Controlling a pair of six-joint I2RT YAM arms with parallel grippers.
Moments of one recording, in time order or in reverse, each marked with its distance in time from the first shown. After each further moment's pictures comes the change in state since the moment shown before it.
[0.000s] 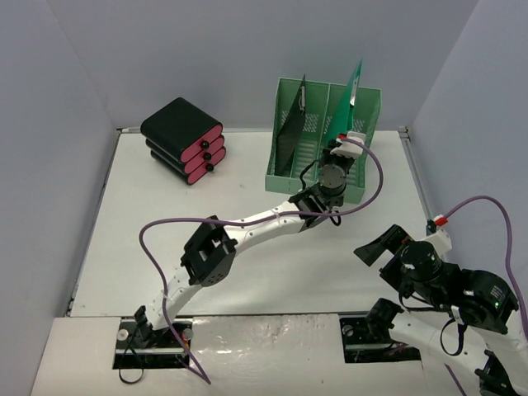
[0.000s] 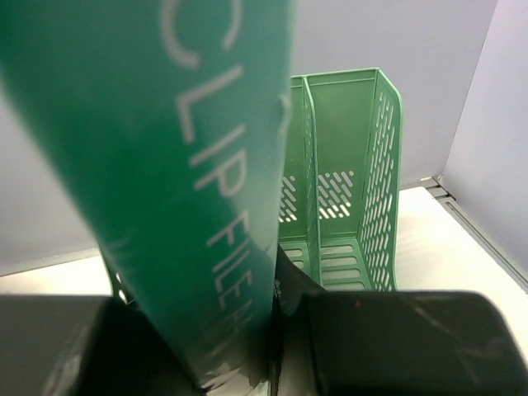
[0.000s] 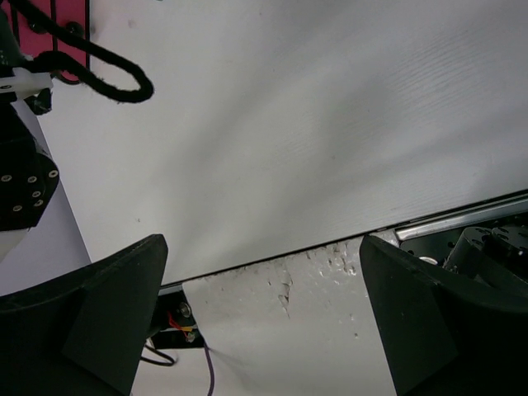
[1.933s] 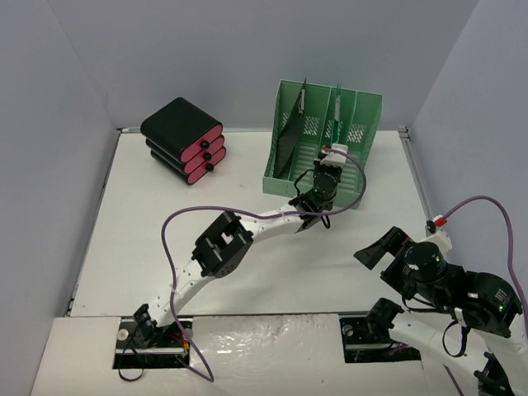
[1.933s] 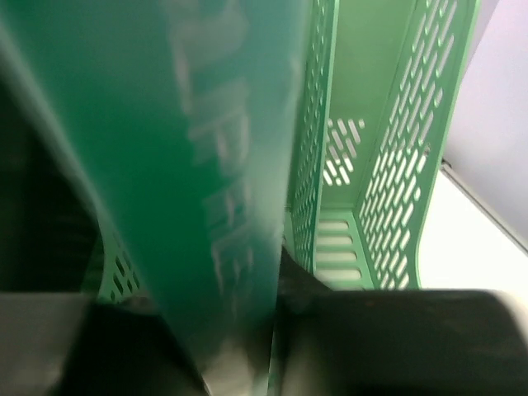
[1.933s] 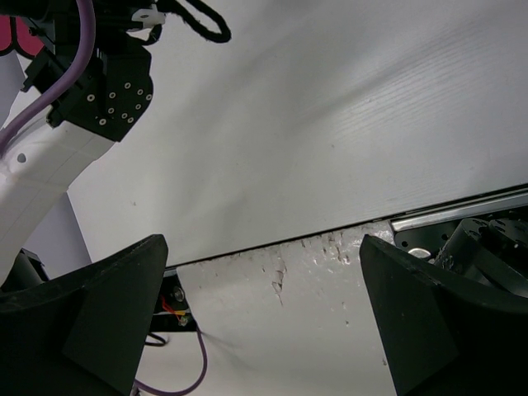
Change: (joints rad) left arm 0.070 0.174 -0.060 0.132 0.094 -0.206; right arm -0.026 -0.011 0.013 -0.008 -0.057 -0.058
